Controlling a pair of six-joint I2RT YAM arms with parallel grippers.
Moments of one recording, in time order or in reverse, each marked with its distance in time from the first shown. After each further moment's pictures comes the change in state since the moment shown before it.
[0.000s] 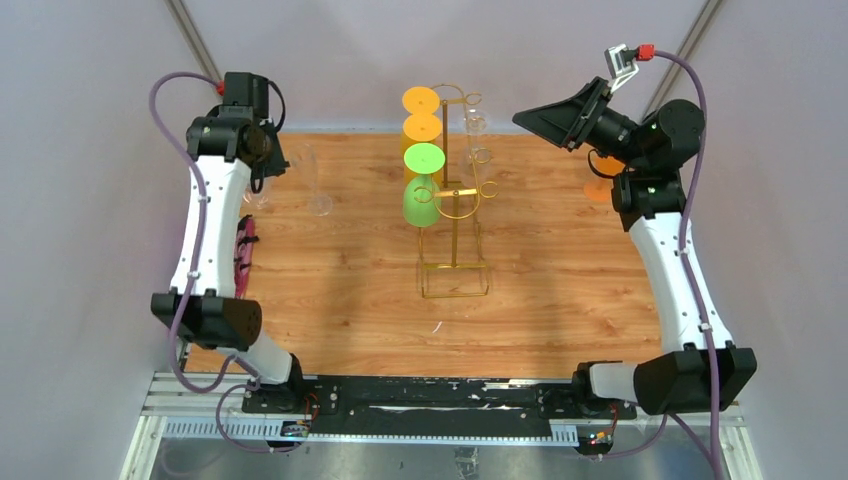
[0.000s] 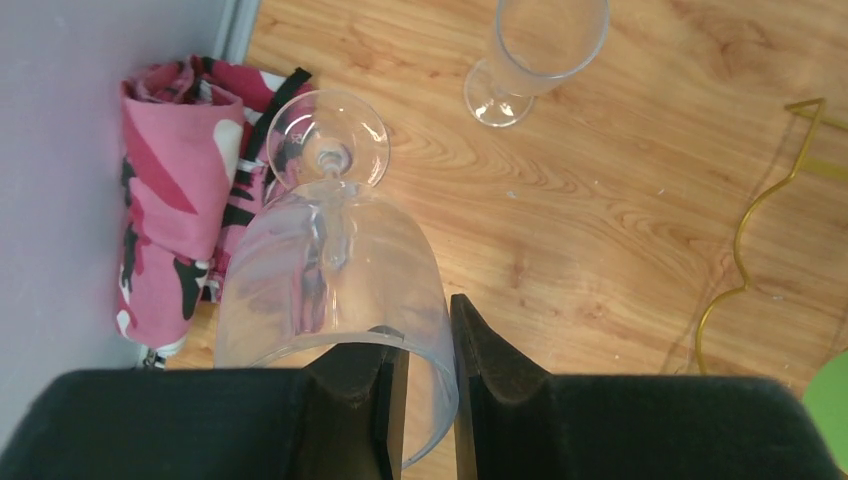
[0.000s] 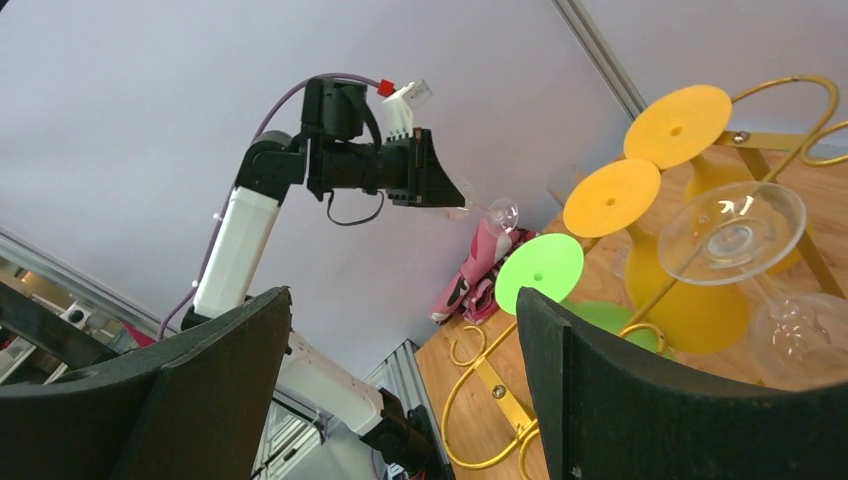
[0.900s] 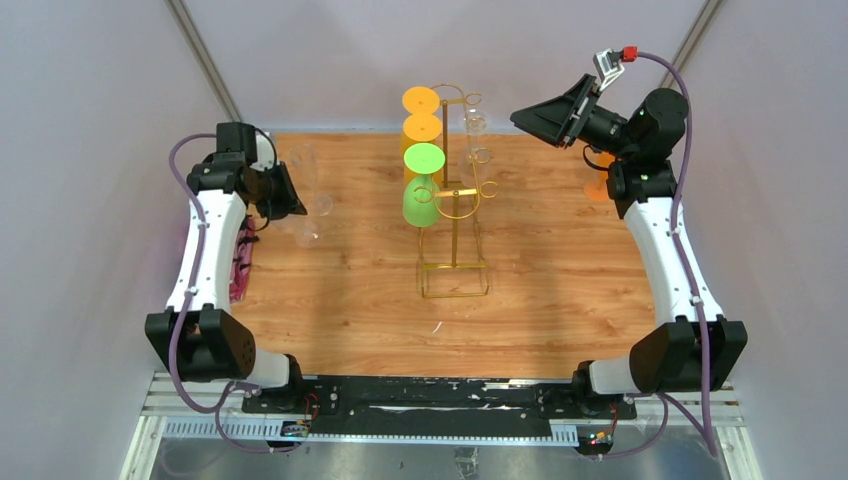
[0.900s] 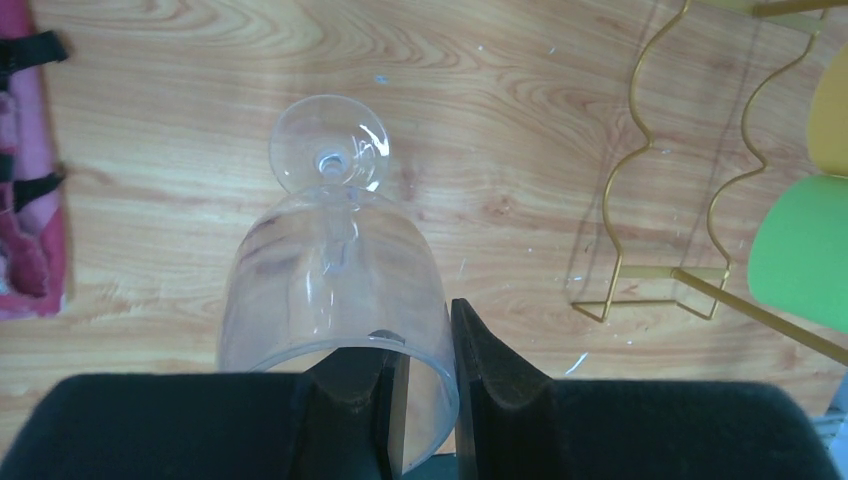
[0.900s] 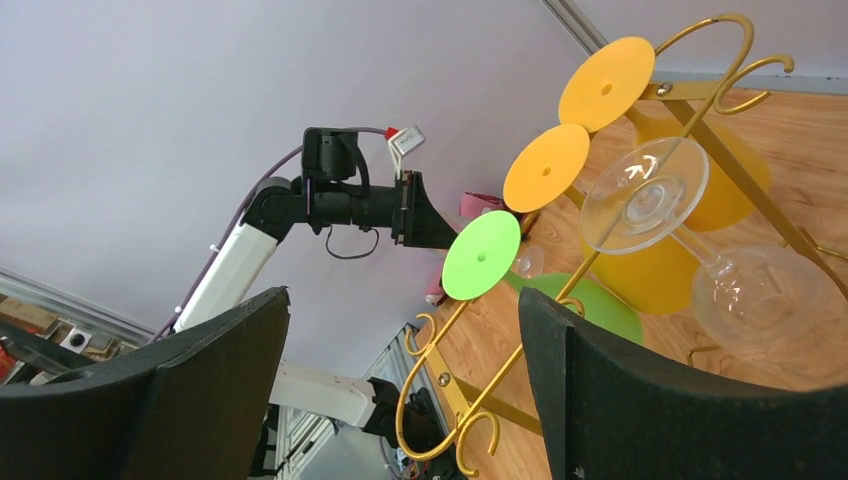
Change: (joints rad) left arm 0.142 -0.146 -0.467 0.192 0.515 0.024; right arm -0.031 0.103 0.017 -0.070 -0.038 -0.019
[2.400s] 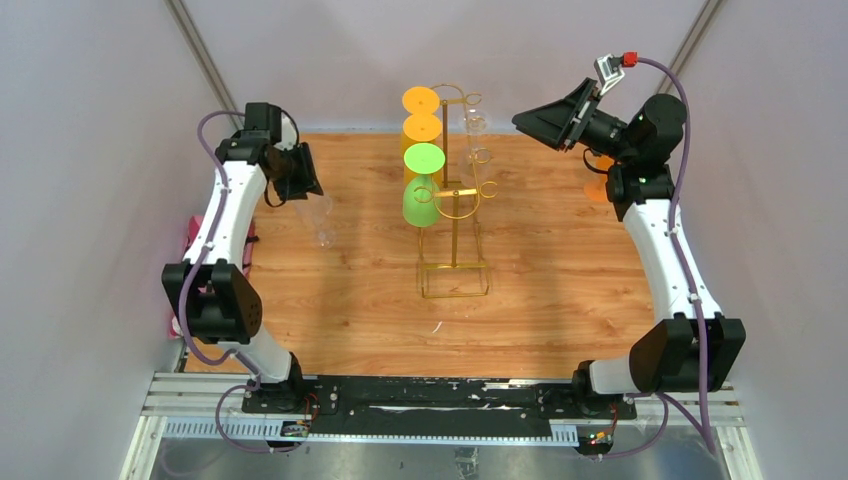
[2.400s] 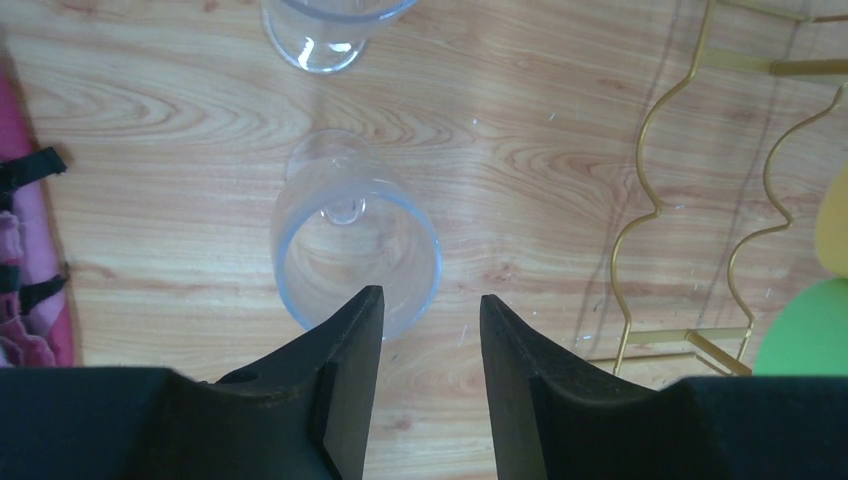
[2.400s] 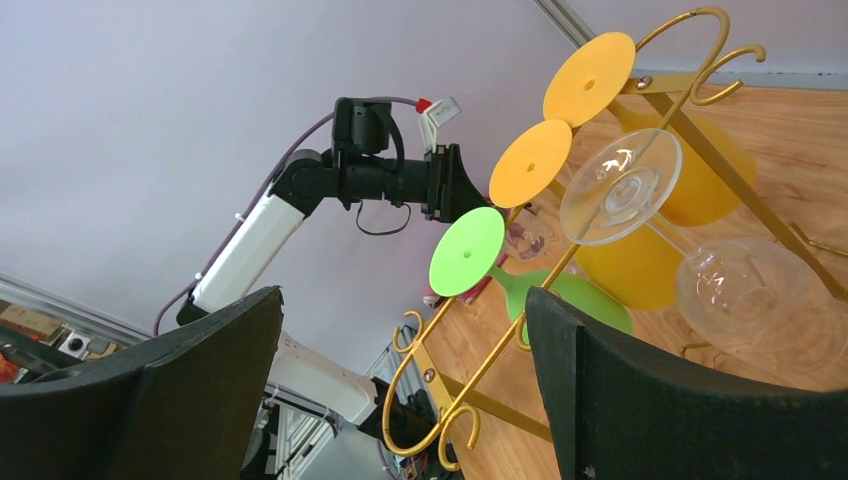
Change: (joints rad) left arm -0.084 0.231 0.117 0.101 -0.067 -0.010; right arm -0.015 0.000 -0.047 0.037 -0.003 0.004
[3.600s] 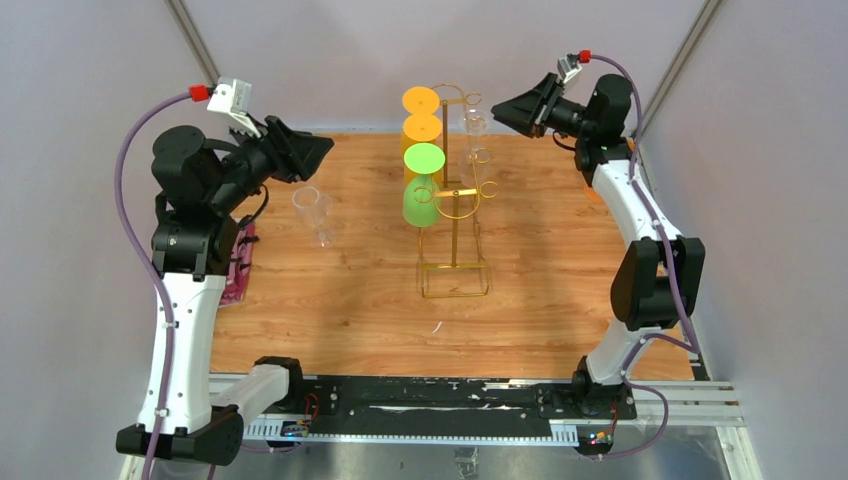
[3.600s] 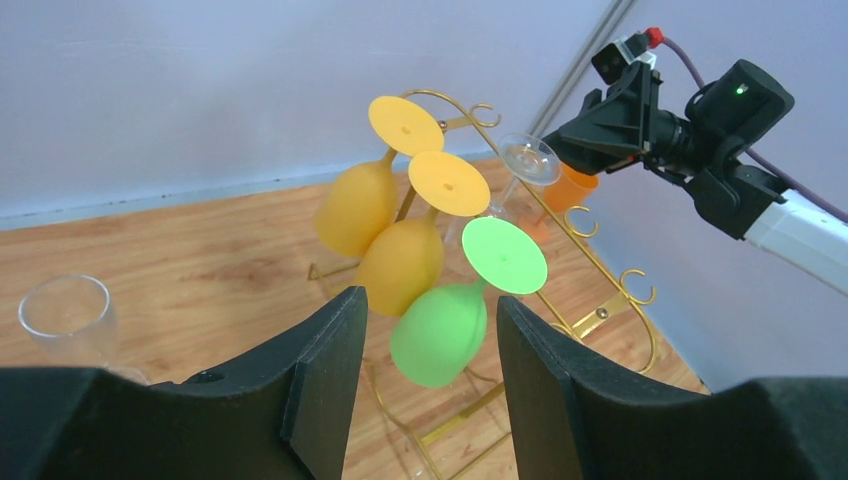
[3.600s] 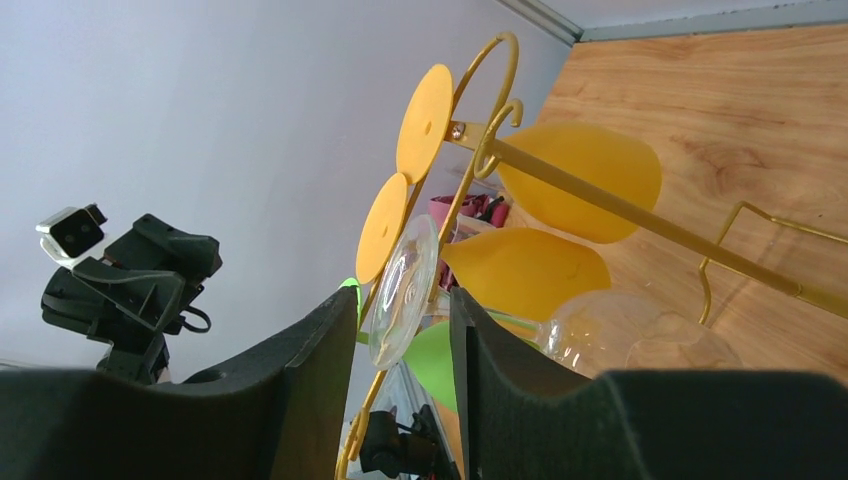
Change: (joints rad) left arm -0.073 -0.599 -0.126 0.520 0.358 -0.079; right arm 0.043 0.363 0.180 0.010 0.030 0.037
